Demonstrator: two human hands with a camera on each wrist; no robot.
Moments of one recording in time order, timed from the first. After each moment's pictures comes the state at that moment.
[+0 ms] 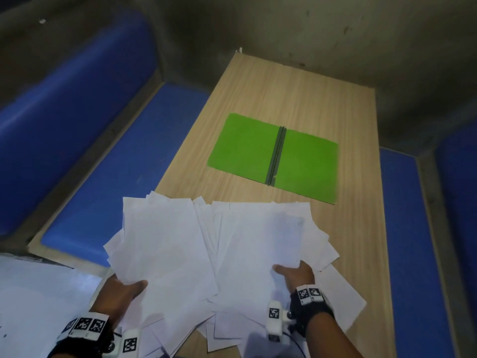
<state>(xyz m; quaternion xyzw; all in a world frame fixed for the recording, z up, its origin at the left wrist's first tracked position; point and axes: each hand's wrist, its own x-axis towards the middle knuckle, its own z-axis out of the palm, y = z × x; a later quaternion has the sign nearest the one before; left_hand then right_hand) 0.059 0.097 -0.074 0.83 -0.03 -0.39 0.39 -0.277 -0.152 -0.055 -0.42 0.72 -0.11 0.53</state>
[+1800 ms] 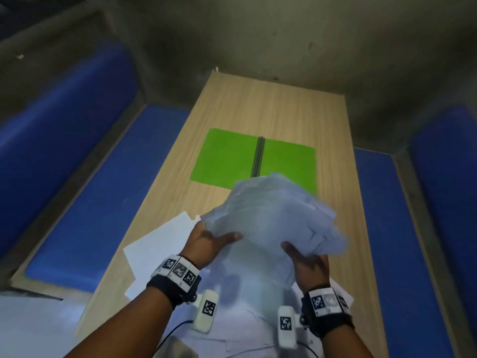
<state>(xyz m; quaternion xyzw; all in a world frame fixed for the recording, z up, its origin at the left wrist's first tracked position) -0.063 -0.103 0.053 0.67 -0.36 -0.44 0.48 -0.306 -0.169 0.029 -0.50 0.63 -0.31 0.50</state>
